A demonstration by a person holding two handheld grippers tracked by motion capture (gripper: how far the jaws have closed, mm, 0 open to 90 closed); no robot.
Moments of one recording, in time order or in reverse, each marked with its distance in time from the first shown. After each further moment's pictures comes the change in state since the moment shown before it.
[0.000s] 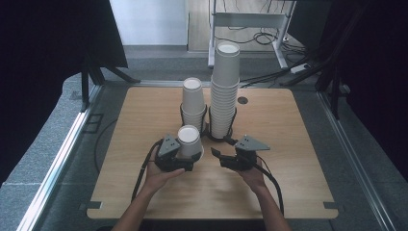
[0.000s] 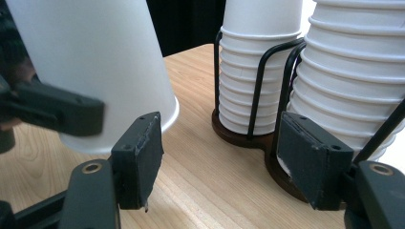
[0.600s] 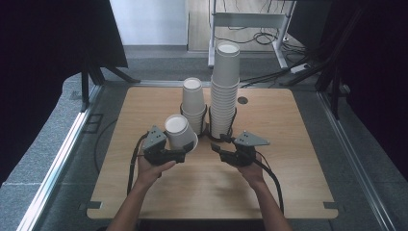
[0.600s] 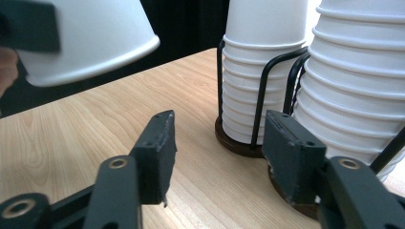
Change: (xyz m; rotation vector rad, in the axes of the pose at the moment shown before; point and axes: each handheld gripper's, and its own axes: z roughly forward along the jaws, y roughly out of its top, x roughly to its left) left arm 0.015 0.023 -0.029 -0.112 0.007 -0.046; right arm -0.006 0.007 0.006 -0.008 0.033 0.006
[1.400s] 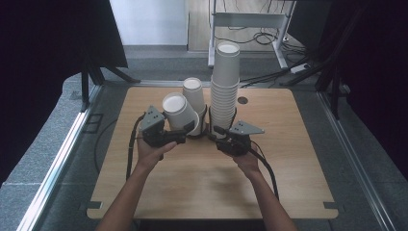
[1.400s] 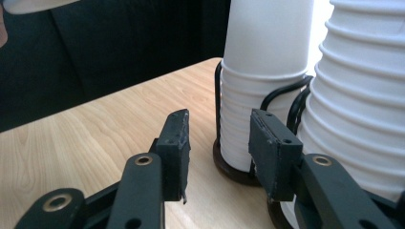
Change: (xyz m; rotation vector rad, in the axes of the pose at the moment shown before) left arm 0.005 0.053 -0.002 -0.117 0.018 0.008; right arm -0.008 0.024 0.019 0.001 0.016 -0.004
